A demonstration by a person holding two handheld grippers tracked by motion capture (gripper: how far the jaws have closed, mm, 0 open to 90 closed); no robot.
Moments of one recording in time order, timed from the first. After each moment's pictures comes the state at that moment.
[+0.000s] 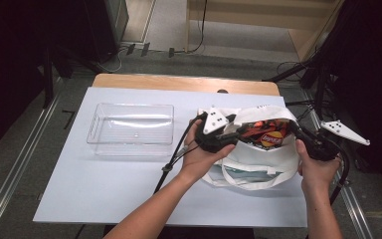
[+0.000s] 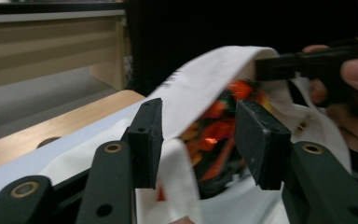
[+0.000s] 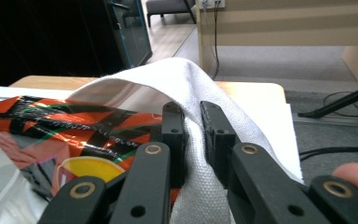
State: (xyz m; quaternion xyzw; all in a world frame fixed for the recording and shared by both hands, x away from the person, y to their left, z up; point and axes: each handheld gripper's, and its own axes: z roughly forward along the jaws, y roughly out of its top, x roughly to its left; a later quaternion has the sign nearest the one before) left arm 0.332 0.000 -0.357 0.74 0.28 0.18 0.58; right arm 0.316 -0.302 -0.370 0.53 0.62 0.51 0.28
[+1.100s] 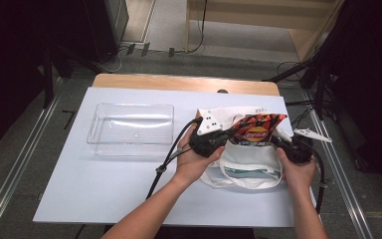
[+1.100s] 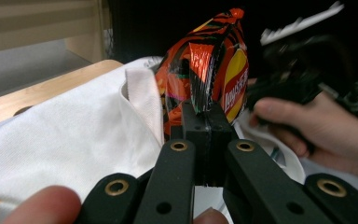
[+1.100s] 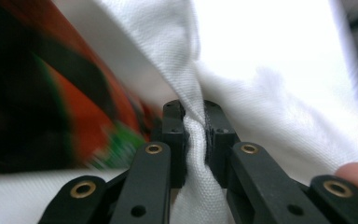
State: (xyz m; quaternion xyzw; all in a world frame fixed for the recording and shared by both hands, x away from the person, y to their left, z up) left arm 0.333 0.015 -0.374 0.78 0.28 0.13 0.55; right arm 0.355 -0.294 -0.462 0.59 0.66 0.43 0.19
